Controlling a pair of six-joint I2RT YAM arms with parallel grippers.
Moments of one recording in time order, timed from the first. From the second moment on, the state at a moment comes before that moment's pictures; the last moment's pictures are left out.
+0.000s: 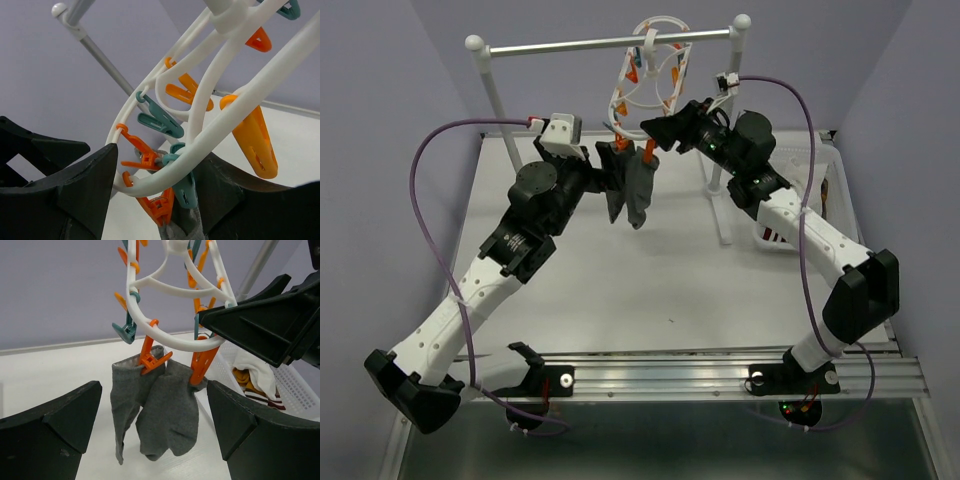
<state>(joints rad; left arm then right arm) -0.64 1.08 1.20 -0.07 -0.26 -0.22 0.50 1.60 1.46 0.37 -0.40 0.63</state>
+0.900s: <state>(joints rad) -0.63 1.06 1.19 -0.07 -0.29 -0.26 0.64 1.41 1.27 0.39 0.11 0.43</state>
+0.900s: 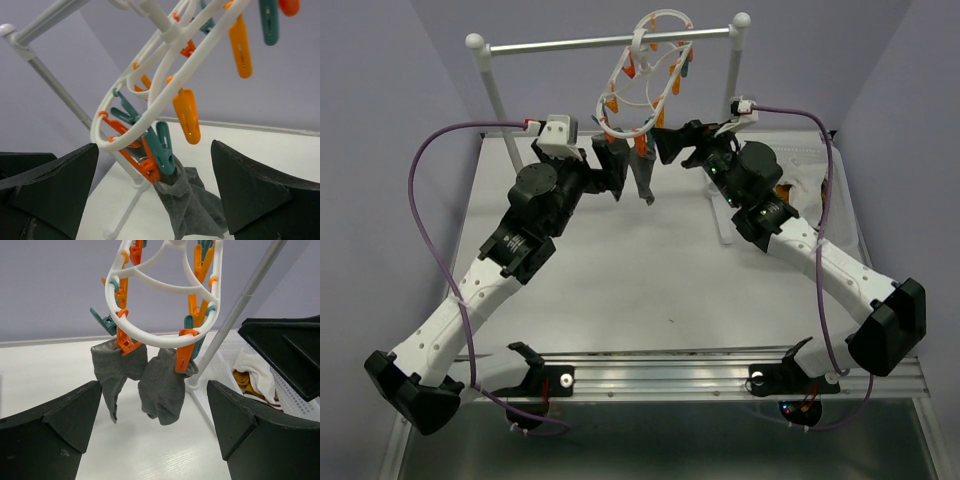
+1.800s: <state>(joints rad) -0.63 1.16 1.19 -0.04 0.02 -0.28 0.38 1.38 1.26 0.08 0.13 0.31</state>
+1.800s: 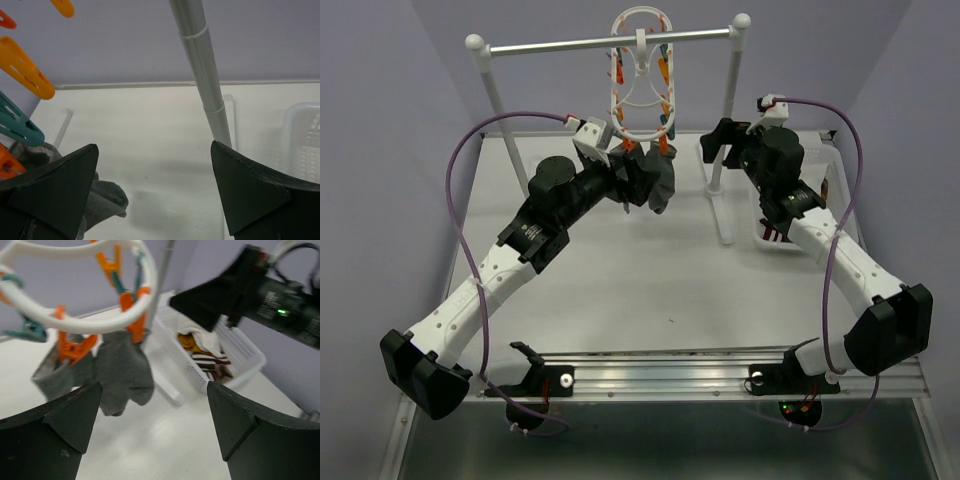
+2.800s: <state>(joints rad) -0.73 1.49 1.34 0.07 0.41 -0.33 -0.18 1.62 1.26 -0.17 0.07 0.30</state>
